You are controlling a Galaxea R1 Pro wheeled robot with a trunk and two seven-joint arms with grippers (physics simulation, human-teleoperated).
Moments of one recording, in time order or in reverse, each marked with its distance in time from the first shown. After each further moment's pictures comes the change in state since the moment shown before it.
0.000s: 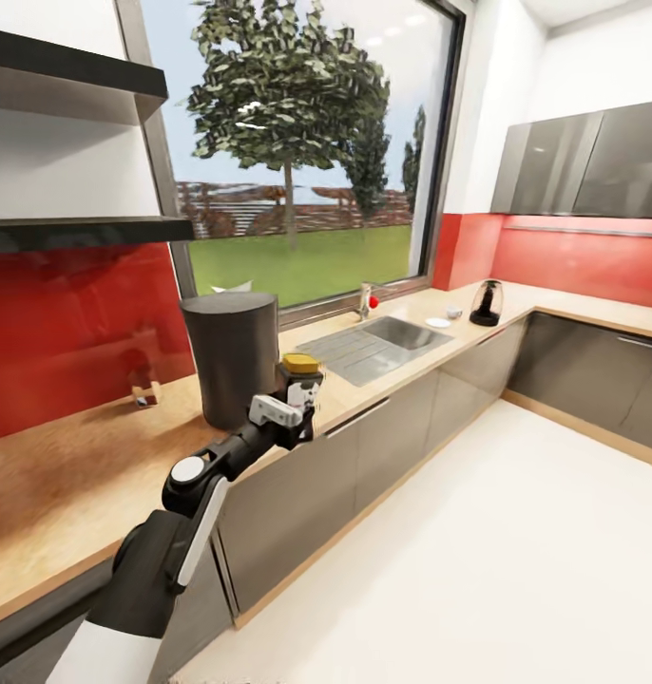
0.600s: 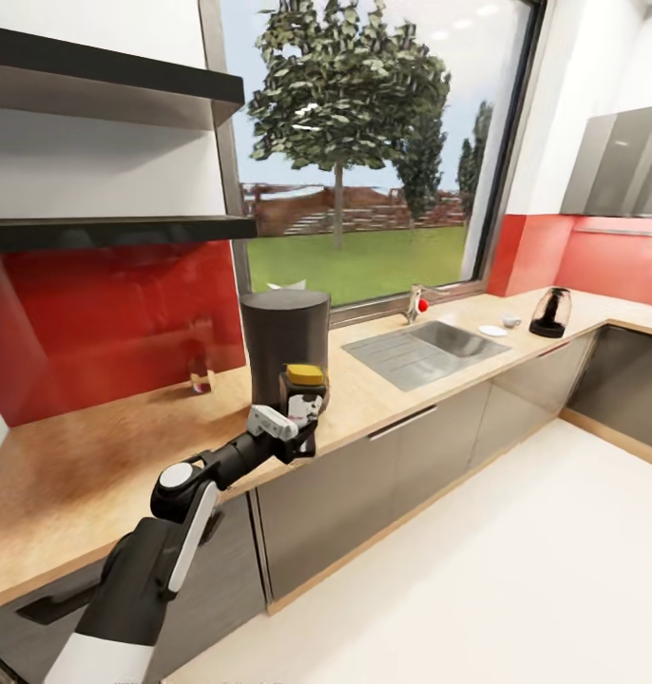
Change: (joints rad) left arm 0.028 0.005 0.054 -0.011 0.001 0.010 -0.185; right arm 0.000 0.002 0.000 0.000 0.000 0.000 -0.001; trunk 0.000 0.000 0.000
